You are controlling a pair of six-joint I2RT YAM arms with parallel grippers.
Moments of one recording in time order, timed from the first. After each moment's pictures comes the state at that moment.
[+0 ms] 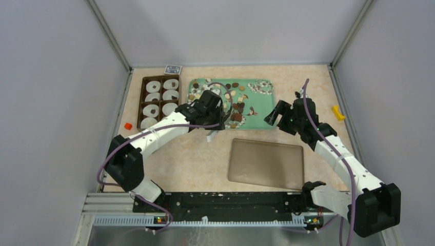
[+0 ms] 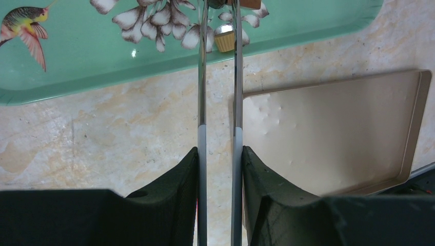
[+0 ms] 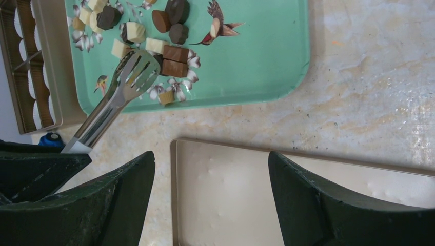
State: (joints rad) left arm -0.70 1.54 1.22 -0.56 -0.02 -0.57; right arm 0.31 1.06 0.80 -0.40 -0.05 0.67
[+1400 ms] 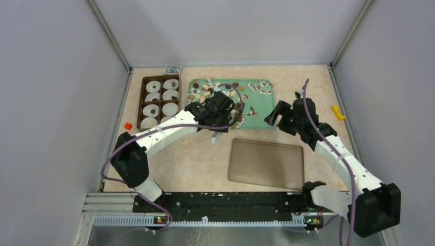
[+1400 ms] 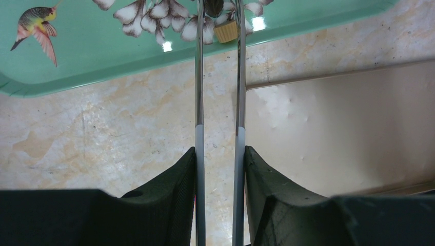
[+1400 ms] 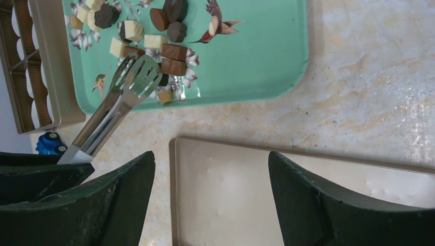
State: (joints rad) left arm -0.79 1.62 1.34 -0.70 -0.15 -0.56; right arm 0.31 1.06 0.80 -0.41 -0.05 0.67
